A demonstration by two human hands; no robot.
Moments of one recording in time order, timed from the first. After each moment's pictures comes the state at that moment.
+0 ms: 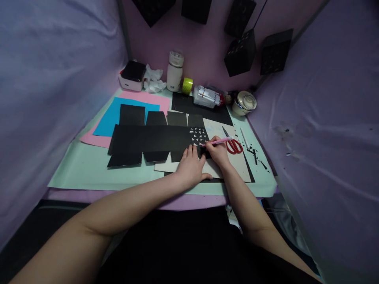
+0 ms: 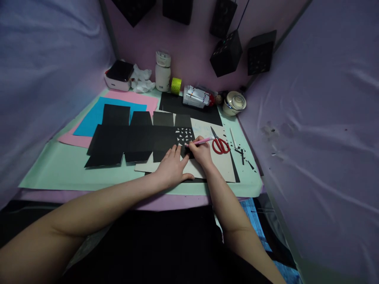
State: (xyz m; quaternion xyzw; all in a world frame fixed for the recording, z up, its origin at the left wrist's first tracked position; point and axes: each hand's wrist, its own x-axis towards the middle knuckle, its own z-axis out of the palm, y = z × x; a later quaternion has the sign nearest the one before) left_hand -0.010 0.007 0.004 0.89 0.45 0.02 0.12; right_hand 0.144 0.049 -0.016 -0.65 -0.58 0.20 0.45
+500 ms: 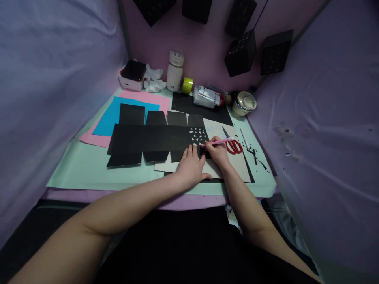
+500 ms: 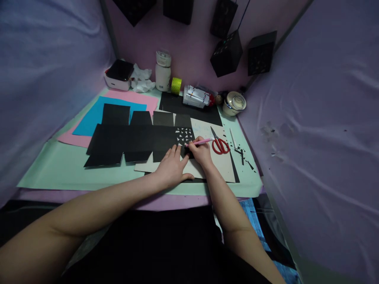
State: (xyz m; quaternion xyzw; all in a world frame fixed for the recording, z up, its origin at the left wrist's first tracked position) left_hand -0.009 0.007 0.004 0.89 0.45 0.02 0.12; right_hand 0.143 0.048 -0.017 -0.65 -0.58 0.21 0.45
